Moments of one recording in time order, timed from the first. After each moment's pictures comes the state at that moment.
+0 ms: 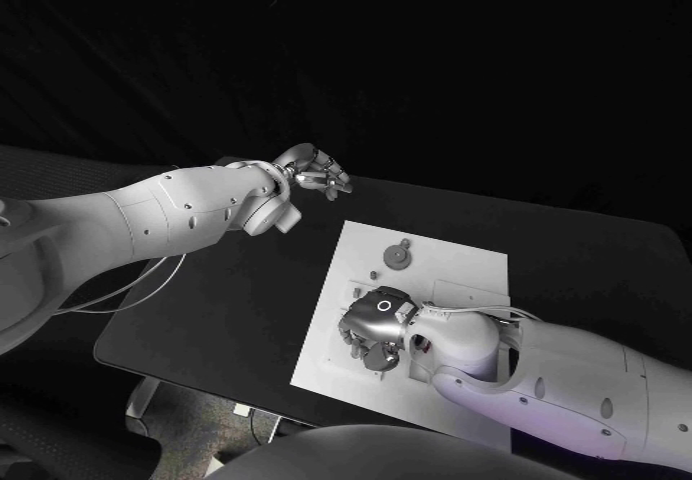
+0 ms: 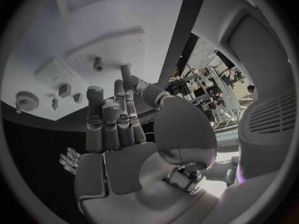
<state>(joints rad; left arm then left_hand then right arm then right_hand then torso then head) 1.28 -0.71 -0.15 1.07 -0.57 -0.24 0.18 1.14 -0.16 0.55 -0.19 0.05 0.86 0.18 0.28 0.47 1.08 0.16 0.07 0.25 0.90 0.10 0.62 0.48 0.05 0.93 0.00 0.22 1.02 1.08 -0.45 -0.22 1.58 -1.95 -0.08 -0.14 1.18 -0.07 0.72 -0.29 0.10 1.00 0.12 0.37 0.43 1.24 0.06 0.20 0.30 1.17 -0.04 1.39 0.69 0.20 1.12 0.00 0.86 1.31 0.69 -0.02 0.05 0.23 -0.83</state>
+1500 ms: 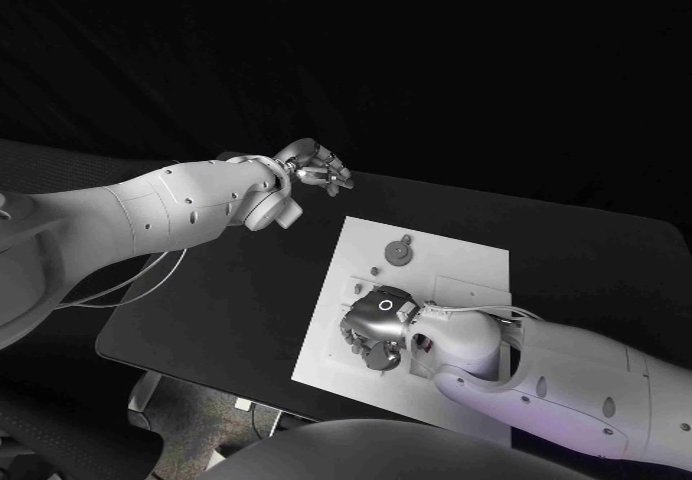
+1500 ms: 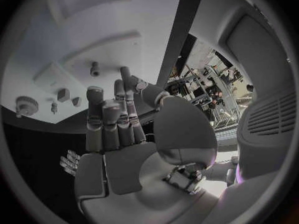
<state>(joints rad) 1.28 -0.71 -0.15 1.07 -0.57 -0.23 0.18 1.14 -0.16 0.55 -0.19 0.05 0.86 0.18 0.28 0.47 1.08 0.16 0.07 0.25 0.90 0.10 0.62 0.49 0.06 0.93 0.00 0.22 1.02 1.08 -0.46 -0.22 1.58 -1.95 -0.08 -0.14 1.18 -0.07 0.71 -0.29 0.10 1.00 0.11 0.37 0.43 1.24 0.06 0.19 0.30 1.17 -0.04 1.39 0.69 0.20 1.12 0.00 0.86 1.31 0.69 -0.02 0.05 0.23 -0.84</state>
